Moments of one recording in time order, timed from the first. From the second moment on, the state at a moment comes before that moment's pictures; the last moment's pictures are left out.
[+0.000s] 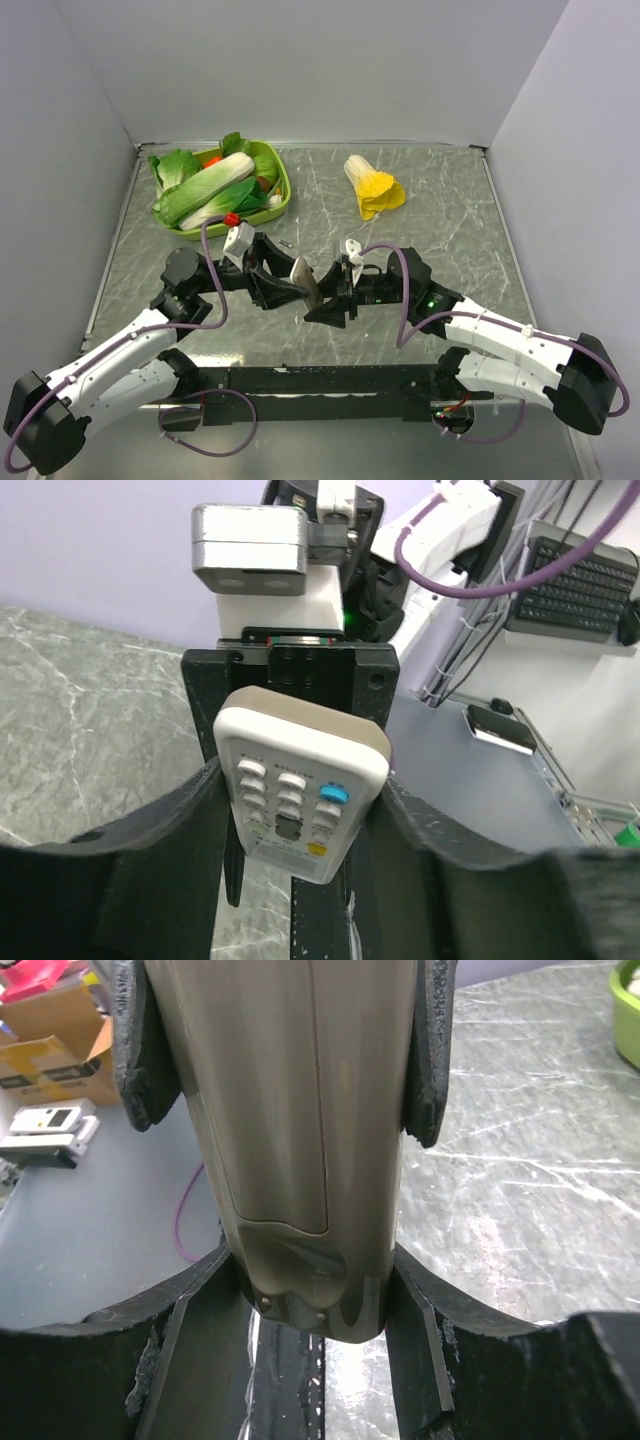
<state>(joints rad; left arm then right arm) -0.66 0.85 0.54 0.63 0.86 -0.54 0.89 0.97 0.58 0.31 -0.69 0.20</state>
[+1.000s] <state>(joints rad) -1.00 0.82 0.41 0.48 -0.10 -0.70 1.09 1.02 0.69 0.07 0.04 0.16</state>
